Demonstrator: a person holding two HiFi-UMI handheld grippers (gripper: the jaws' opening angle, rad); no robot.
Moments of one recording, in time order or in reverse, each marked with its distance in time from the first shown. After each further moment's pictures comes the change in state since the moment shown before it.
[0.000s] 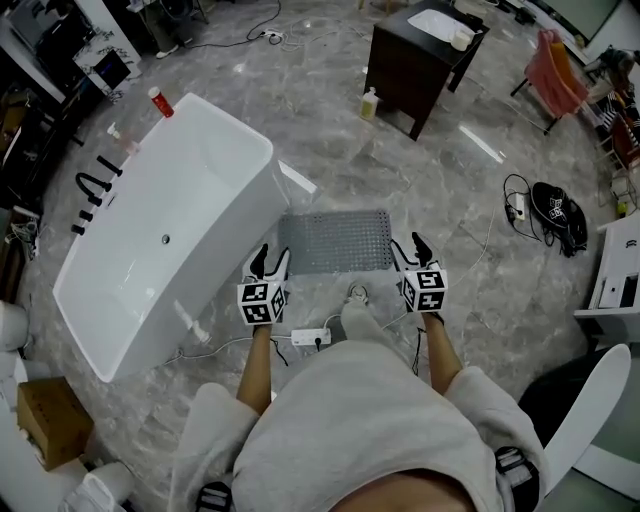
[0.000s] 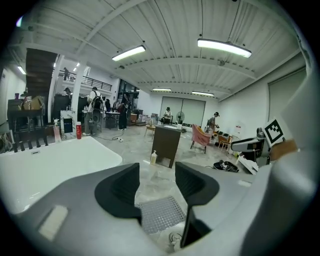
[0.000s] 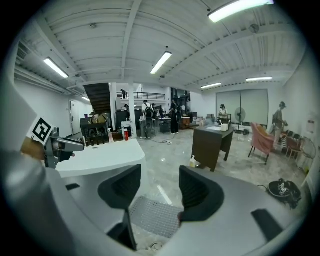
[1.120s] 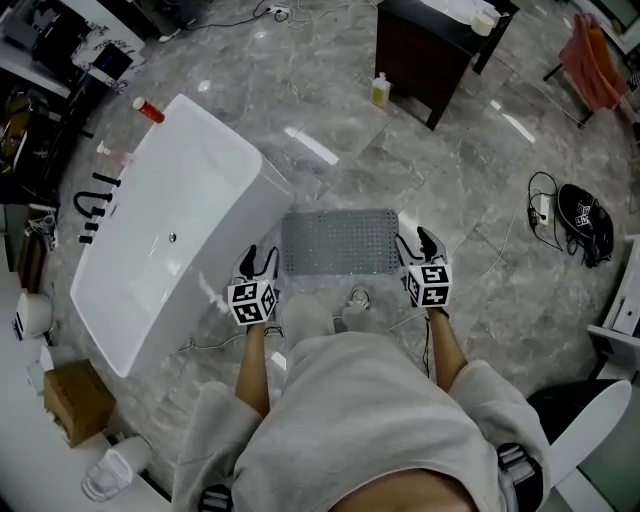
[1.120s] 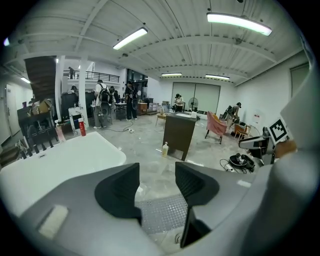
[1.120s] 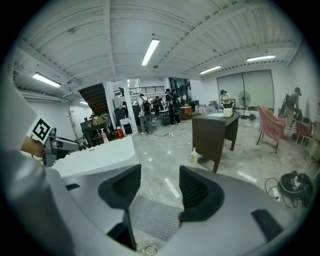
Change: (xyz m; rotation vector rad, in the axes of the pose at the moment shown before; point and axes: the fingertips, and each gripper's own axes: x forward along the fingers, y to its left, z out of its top) left arm 0.140 0.001 0.043 -0.006 0.159 0.166; right arm 0.128 -0.147 0.008 0.094 0.089 0.093
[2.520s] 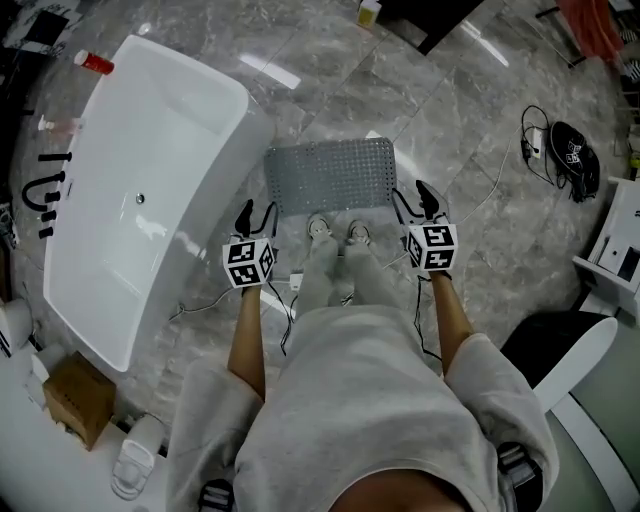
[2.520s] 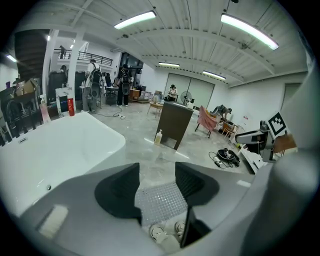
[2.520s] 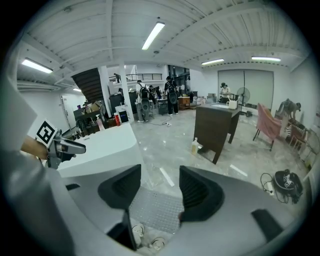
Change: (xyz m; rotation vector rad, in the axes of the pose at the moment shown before) left arm 0.062 0.089 -0.069 -0.046 0.125 -0.176; right arm 0.071 0.091 -0.029 -0.017 0.144 -0.075
